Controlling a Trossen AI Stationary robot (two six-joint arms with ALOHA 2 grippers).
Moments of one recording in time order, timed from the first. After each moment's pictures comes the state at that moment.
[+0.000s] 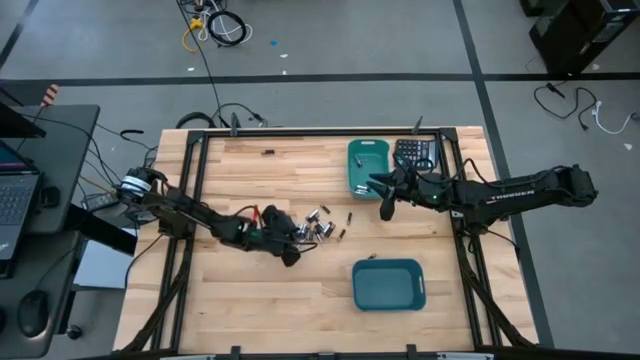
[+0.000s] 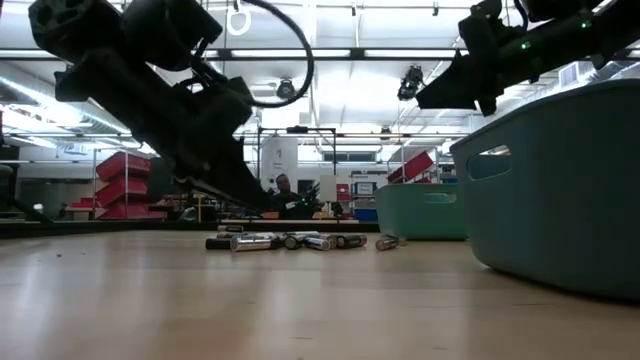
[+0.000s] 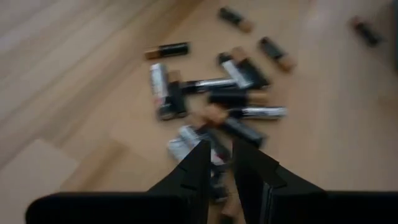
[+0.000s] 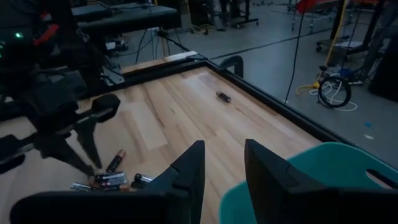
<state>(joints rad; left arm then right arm) -0.26 1.62 0.63 0.23 -0.53 -0.58 -0.05 0.96 0.44 0.26 0.40 0.21</state>
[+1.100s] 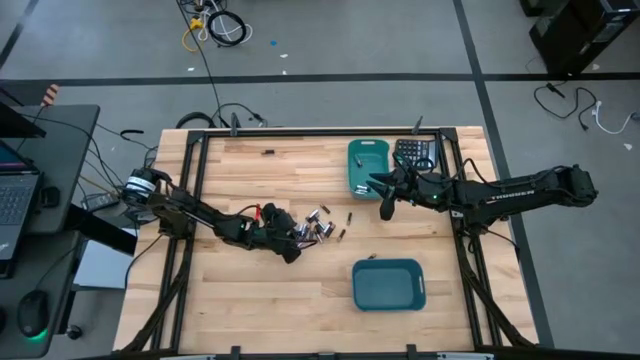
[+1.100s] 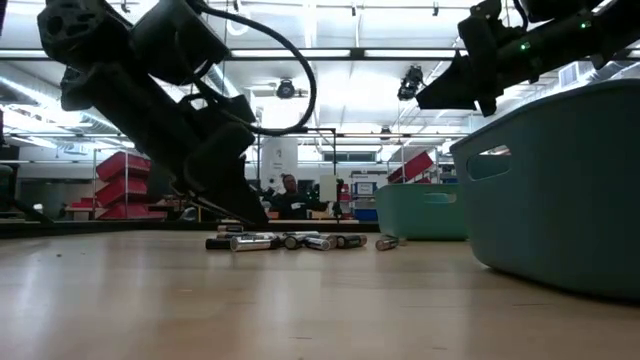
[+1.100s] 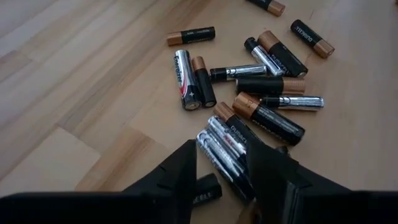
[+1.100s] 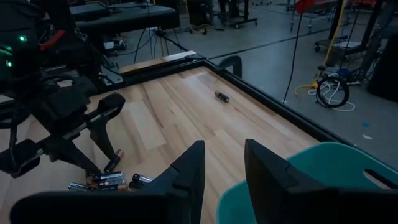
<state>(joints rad) -0.24 1.67 0.63 0.22 -0.56 -0.57 -0.05 0.96 0.44 0.26 0.40 0.20</state>
